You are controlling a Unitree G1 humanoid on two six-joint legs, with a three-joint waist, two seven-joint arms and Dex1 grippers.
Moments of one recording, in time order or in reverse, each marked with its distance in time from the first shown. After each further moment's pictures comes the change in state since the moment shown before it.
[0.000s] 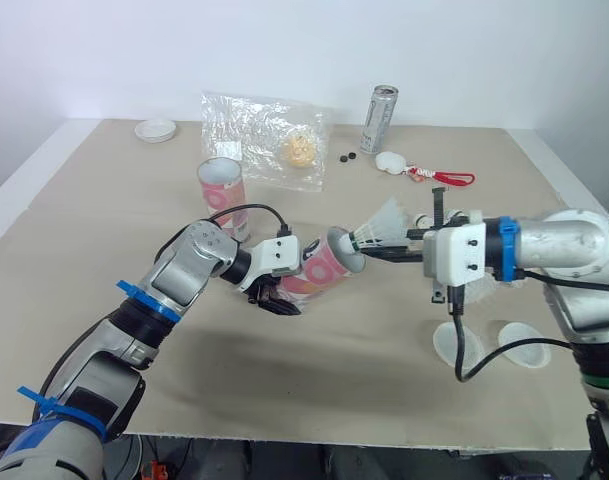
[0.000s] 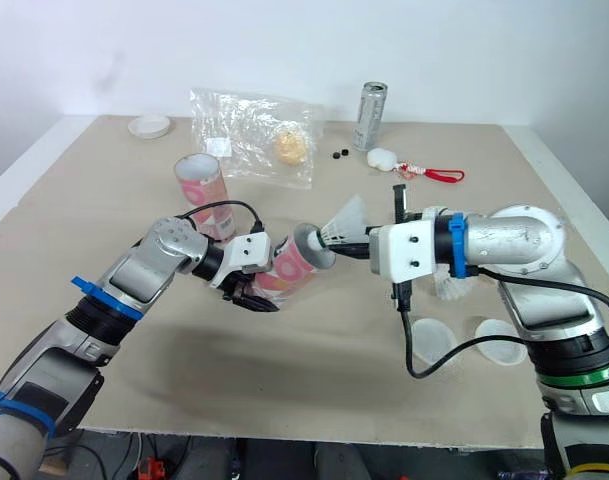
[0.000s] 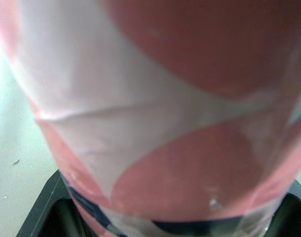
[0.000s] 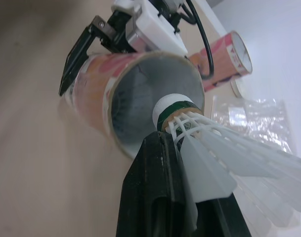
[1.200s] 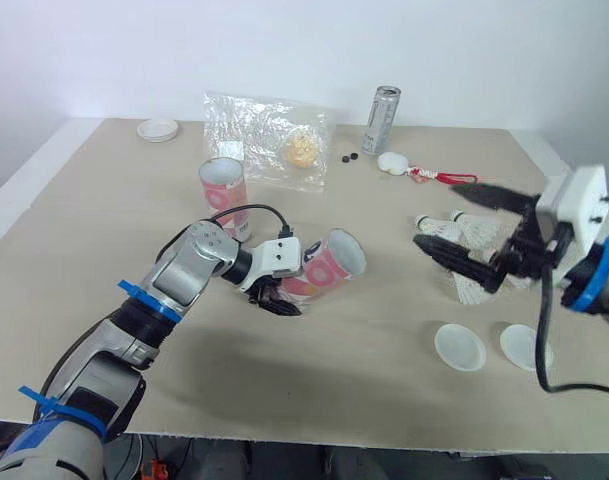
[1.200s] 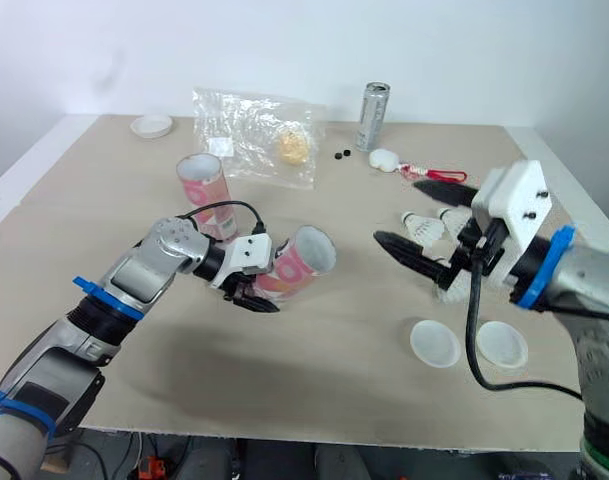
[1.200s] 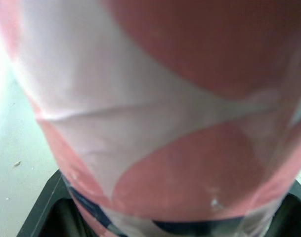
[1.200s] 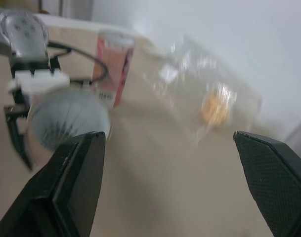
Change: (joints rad) left arm -0.007 -0.008 -0.012 0.018 0.007 -0.042 -0.011; right arm 0.530 0.074 -0.648 -0.426 0.495 0.853 -0.413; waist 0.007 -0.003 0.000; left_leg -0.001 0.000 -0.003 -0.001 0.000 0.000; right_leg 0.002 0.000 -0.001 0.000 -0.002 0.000
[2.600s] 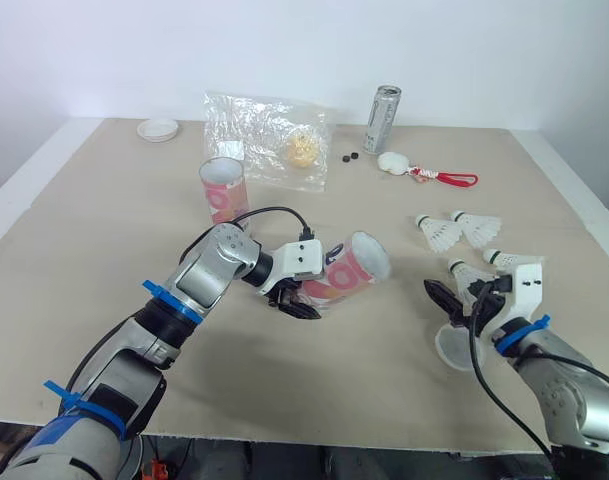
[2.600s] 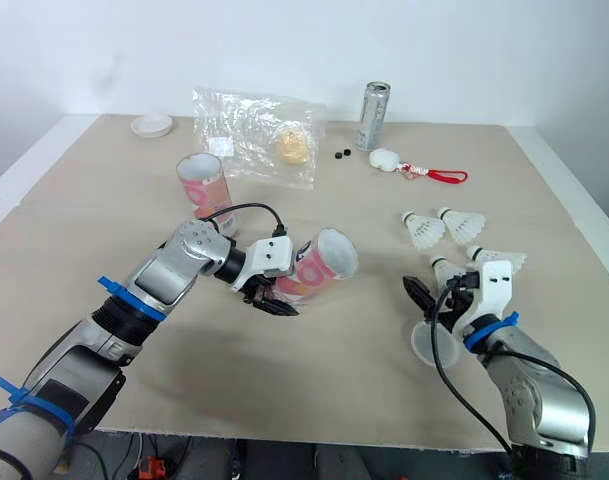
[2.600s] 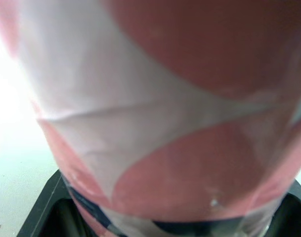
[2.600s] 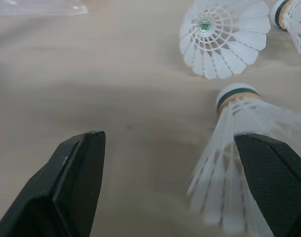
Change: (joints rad) left arm -0.017 -0.096 -0.010 0.002 0.023 0.047 0.019; right arm 0.018 0.303 0.176 0.484 -0.158 -0.136 -0.291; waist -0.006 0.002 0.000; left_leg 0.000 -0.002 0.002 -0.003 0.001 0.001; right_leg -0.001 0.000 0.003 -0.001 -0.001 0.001
